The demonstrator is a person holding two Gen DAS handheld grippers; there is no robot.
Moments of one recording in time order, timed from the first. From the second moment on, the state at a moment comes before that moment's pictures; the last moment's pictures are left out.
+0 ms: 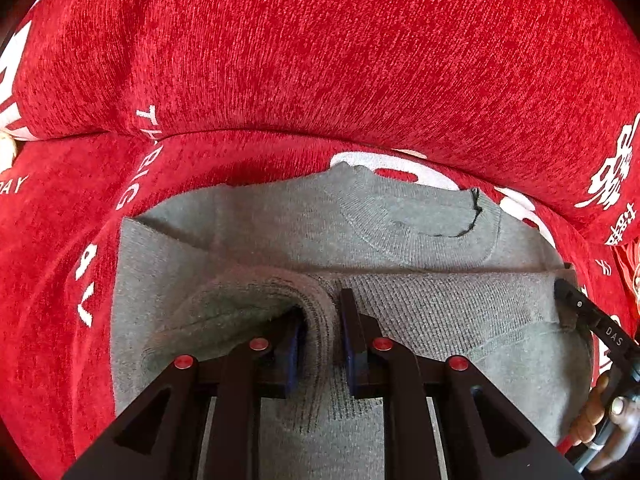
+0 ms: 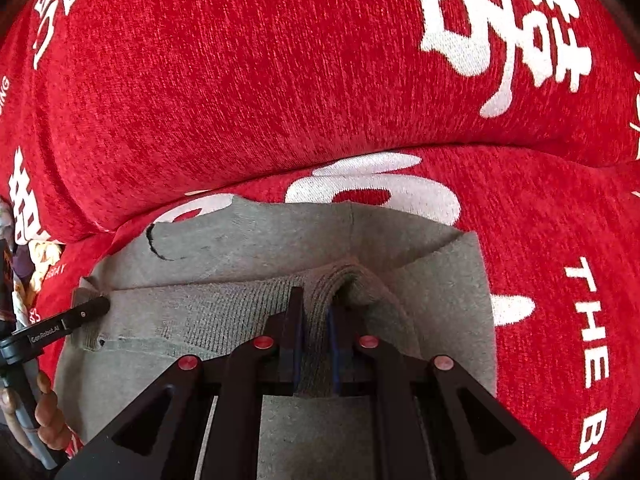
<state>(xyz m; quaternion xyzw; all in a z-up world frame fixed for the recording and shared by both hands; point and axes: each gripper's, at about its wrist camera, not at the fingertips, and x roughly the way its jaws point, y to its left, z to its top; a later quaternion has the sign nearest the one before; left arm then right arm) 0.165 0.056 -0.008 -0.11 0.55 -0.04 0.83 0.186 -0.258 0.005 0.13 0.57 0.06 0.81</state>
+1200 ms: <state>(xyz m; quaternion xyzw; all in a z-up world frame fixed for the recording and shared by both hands) 0.122 0.014 0.017 0.02 0.52 -0.15 0.84 0.148 -0.226 0.033 0.00 0.56 0.18 0.81</state>
